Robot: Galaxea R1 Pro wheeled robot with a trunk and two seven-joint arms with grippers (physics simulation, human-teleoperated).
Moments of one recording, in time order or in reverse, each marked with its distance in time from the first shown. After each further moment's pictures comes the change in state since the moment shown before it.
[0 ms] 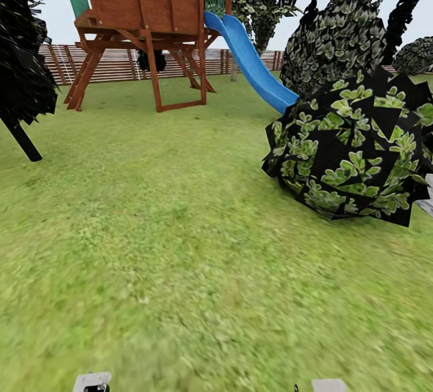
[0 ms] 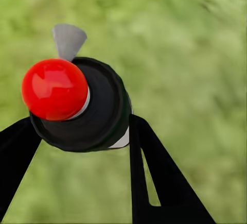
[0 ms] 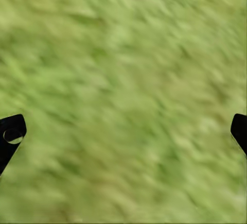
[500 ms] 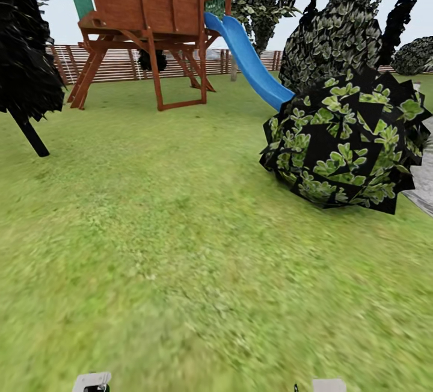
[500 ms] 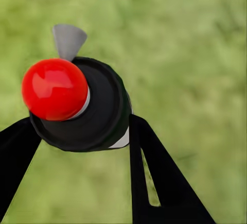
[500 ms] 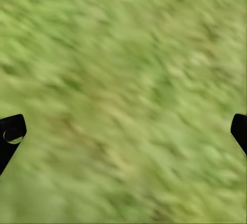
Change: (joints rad) left arm 0.000 0.000 0.000 -0.001 0.000 0.000 0.000; right arm 0.000 0.002 0.000 -0.001 -0.003 0.000 -0.002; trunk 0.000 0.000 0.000
